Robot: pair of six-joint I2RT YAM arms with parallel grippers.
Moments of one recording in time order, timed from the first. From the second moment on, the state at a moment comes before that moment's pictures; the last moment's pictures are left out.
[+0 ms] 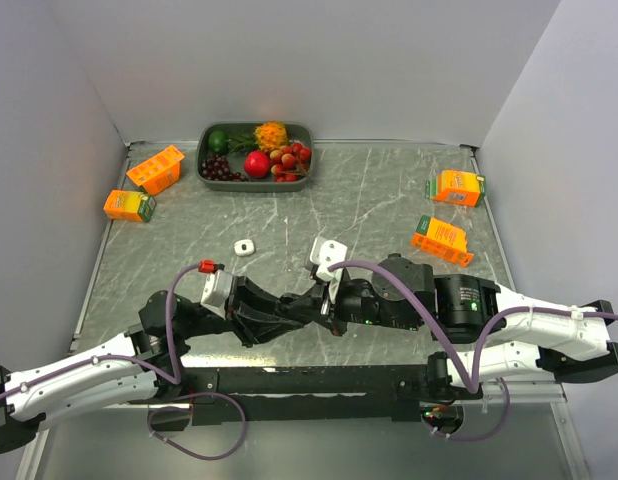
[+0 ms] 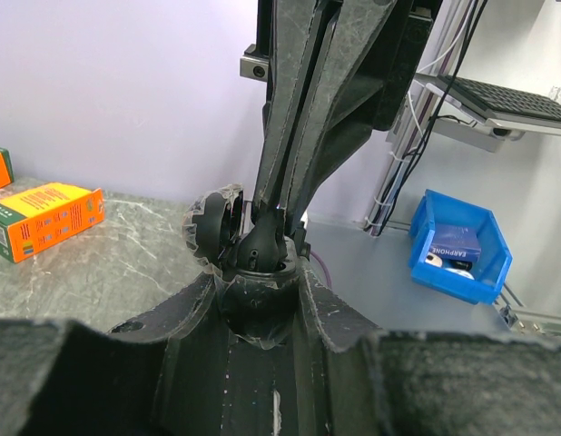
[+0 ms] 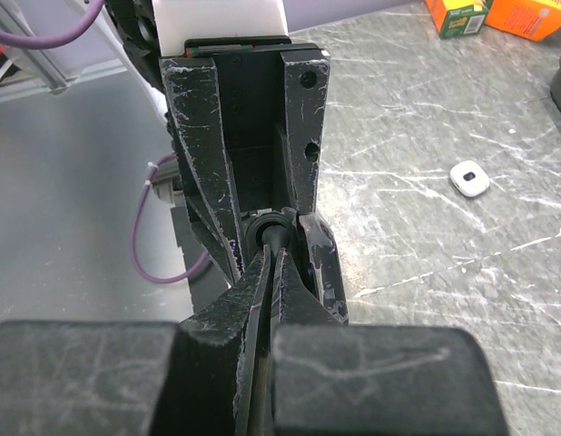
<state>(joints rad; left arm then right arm) -1.10 0.59 0.45 0.50 0.40 -0.36 1.45 1.04 1.35 -0.59 0.14 0.09</state>
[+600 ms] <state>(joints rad) -1.10 0.60 0.45 0.49 0.42 -0.36 1.45 1.09 1.41 -0.68 0.09 0.03</state>
